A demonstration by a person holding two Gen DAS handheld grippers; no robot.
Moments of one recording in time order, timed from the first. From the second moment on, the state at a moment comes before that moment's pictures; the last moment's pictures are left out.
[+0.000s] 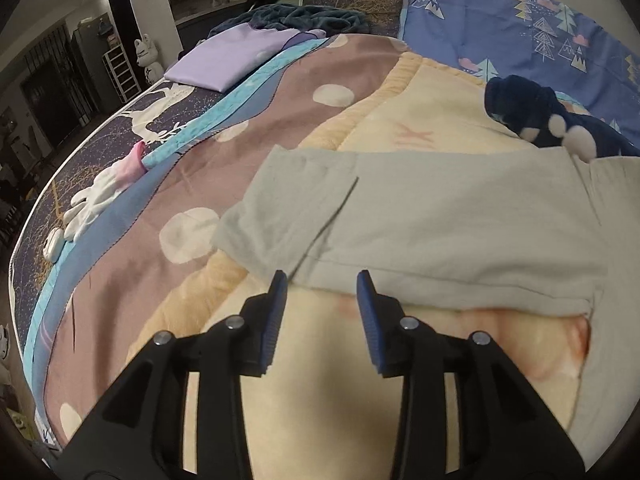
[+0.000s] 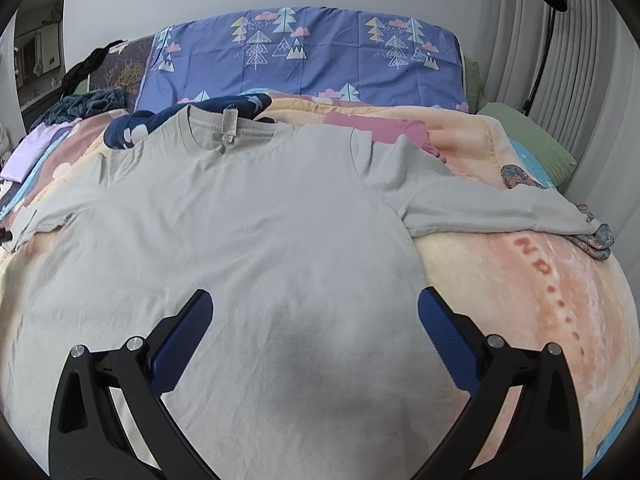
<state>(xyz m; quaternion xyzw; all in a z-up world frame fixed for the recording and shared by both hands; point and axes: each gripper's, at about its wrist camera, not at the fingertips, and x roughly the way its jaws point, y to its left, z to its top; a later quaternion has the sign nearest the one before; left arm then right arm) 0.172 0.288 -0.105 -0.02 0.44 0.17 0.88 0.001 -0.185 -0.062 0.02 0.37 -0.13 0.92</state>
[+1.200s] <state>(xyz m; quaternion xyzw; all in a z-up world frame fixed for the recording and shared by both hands) 0.170 0.013 -0.036 0.01 0.40 -0.26 0.88 0.034 -0.213 -0.068 0.02 0.38 -0.13 0.92</state>
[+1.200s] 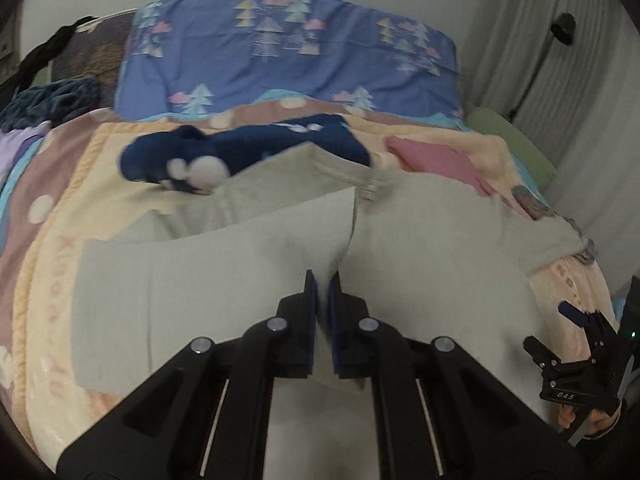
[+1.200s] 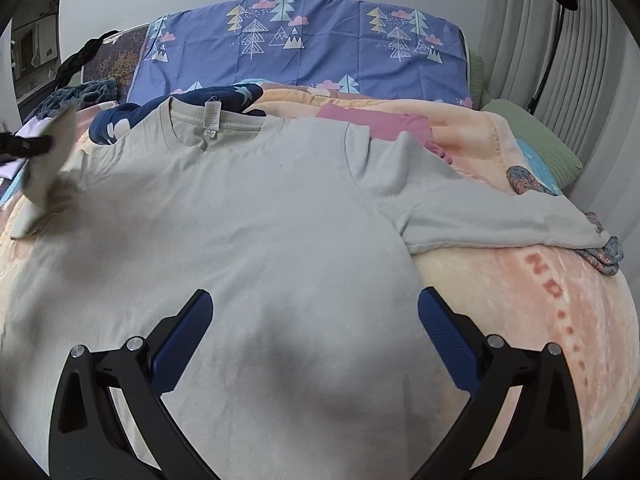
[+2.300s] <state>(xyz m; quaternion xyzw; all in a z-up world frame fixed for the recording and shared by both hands) 0.138 -0.051 -0.050 0.02 0.37 -0.33 0.87 0.195 -0.175 -0.020 0.20 0.39 0.16 0.88</state>
